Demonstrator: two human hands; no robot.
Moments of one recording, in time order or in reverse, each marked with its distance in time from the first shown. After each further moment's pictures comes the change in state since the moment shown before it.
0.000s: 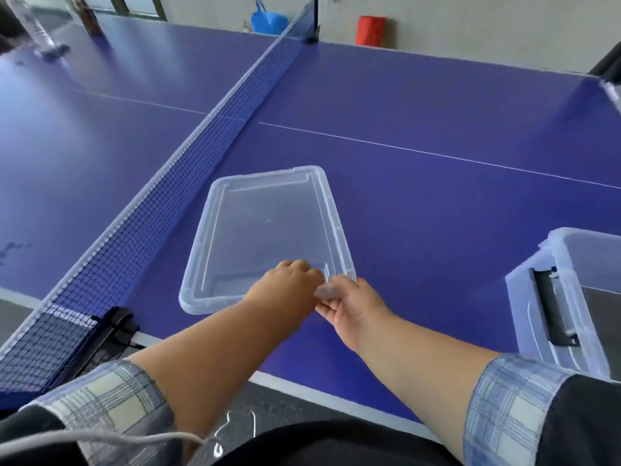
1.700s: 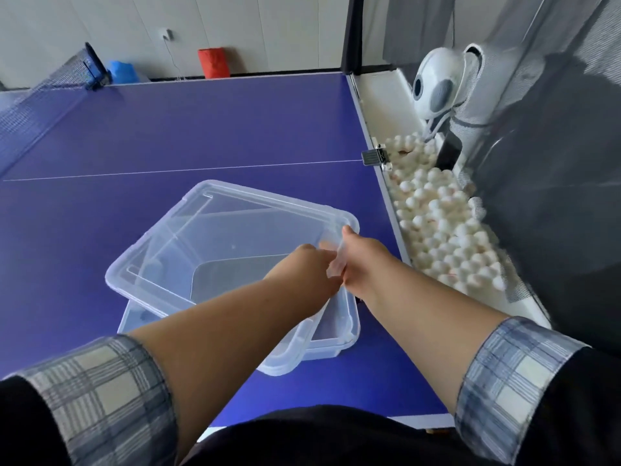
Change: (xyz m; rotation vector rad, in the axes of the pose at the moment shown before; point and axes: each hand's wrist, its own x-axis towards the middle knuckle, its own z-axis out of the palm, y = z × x) left_hand 0.163 0.717 0.015 -0.294 -0.070 0.126; right_hand -0.188 -0.265 -0.643 0.063 0.453 -0.180
